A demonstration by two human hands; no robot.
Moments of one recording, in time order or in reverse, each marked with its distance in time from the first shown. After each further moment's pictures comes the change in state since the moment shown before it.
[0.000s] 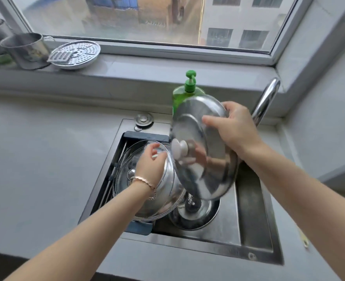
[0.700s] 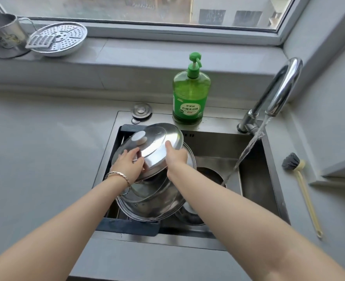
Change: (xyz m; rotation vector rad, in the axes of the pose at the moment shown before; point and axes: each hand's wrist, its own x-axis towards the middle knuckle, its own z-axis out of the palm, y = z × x) left_hand 0.078 -0.078 -0.056 0.656 -0.175 -0.111; right_hand 0.012 0.080 0.183 0.487 0.048 0.879
